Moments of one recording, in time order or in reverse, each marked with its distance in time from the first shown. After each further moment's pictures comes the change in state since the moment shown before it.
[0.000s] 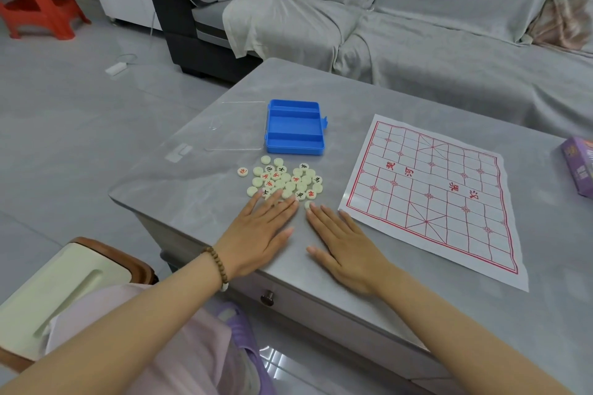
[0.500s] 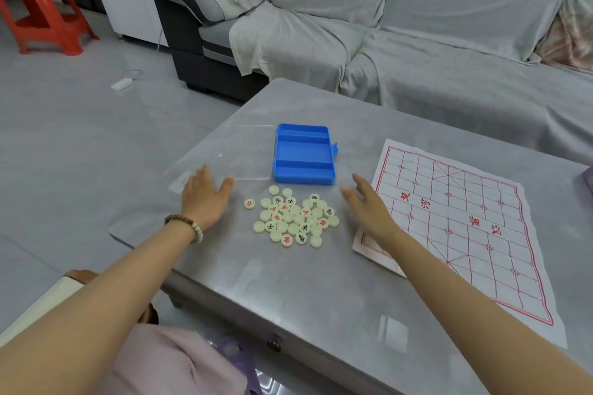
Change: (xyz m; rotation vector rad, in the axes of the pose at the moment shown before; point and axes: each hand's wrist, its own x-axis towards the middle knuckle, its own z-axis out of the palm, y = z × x) left_hand 0.054 -0.124 -0.029 -0.494 0.137 -0.860; right_hand 0.094 0.043 -0.057 0.865 0.303 0.513
